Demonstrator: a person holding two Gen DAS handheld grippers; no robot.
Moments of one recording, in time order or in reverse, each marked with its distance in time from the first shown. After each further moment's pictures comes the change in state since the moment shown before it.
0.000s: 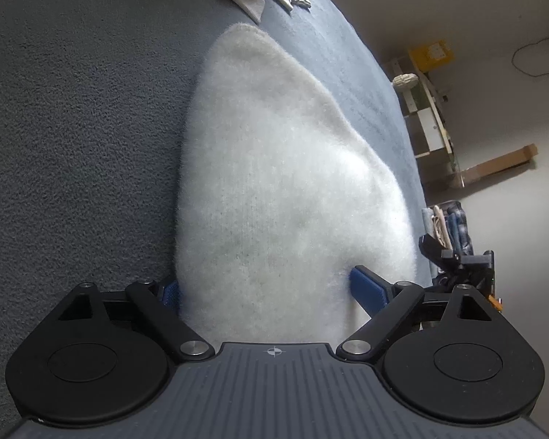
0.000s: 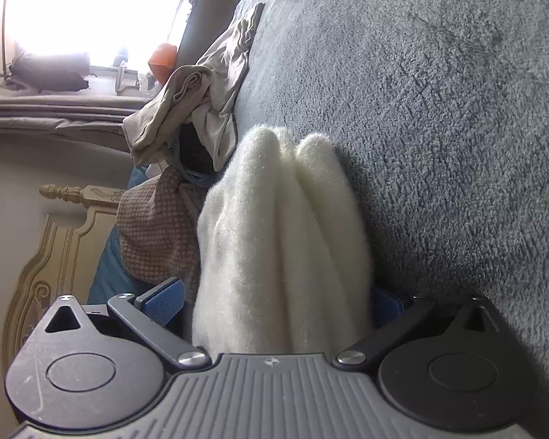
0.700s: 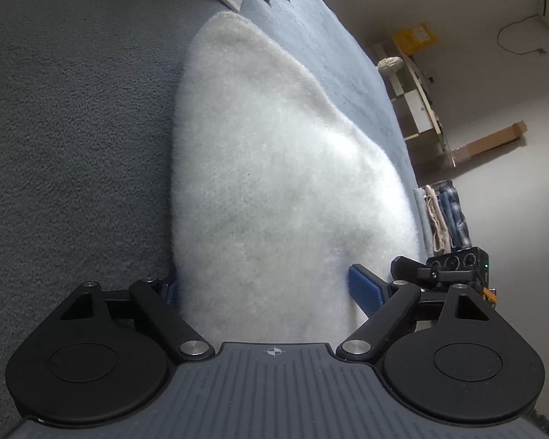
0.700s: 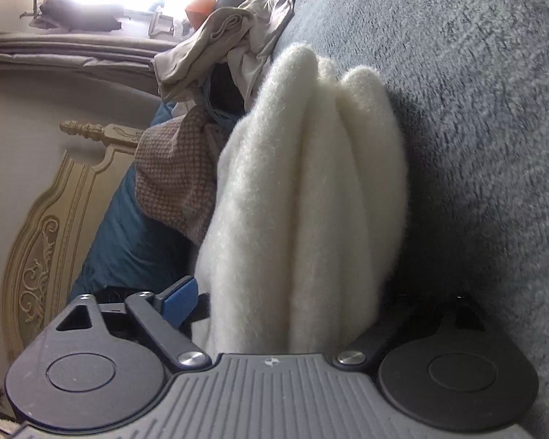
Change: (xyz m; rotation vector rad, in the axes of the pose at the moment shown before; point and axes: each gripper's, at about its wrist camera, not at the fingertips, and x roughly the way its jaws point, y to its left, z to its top) left arm -0.010 0.002 -0.011 0.056 0.036 -0.032; right arm 0.008 0.002 -0.018 -0.116 0.145 0.047
